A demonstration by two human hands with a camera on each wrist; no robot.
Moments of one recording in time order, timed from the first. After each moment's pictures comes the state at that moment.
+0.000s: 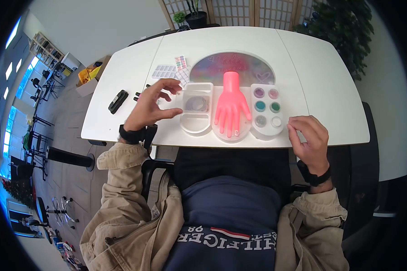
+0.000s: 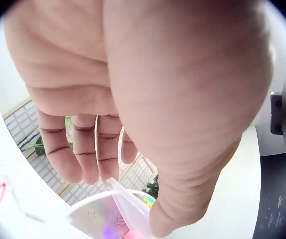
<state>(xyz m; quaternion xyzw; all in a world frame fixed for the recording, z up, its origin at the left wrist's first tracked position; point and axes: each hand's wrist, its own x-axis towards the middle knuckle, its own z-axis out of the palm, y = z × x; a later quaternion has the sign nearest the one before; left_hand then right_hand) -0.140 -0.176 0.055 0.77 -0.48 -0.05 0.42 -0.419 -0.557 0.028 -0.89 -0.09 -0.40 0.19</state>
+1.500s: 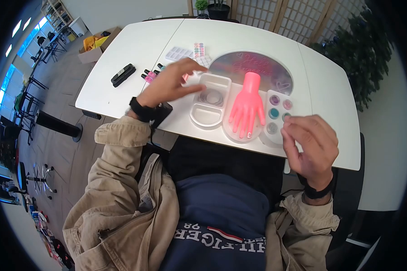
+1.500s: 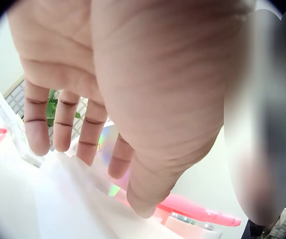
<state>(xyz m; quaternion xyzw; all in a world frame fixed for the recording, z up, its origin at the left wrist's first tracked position) -0.121 -0.193 0.036 0.80 -0.50 0.06 0.34 -0.379 -0.499 0.116 -0.87 -0.26 -0.40 0.12</state>
